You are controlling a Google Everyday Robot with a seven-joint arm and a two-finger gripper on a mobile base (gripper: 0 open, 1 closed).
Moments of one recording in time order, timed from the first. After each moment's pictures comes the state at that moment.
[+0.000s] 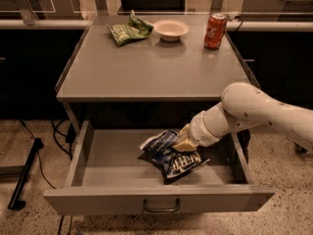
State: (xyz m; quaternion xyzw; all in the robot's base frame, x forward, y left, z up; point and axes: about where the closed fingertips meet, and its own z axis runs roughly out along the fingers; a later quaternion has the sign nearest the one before) arm 0.535 -0.077 0.663 -0.60 0.73 0.19 0.25
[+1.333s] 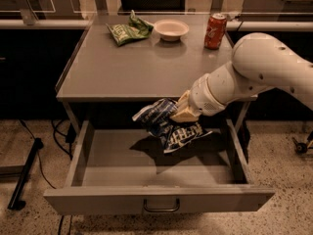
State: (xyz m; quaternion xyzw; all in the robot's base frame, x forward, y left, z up) arm 0.545 -0.064 0.794 -0.62 0.71 0.16 0.29
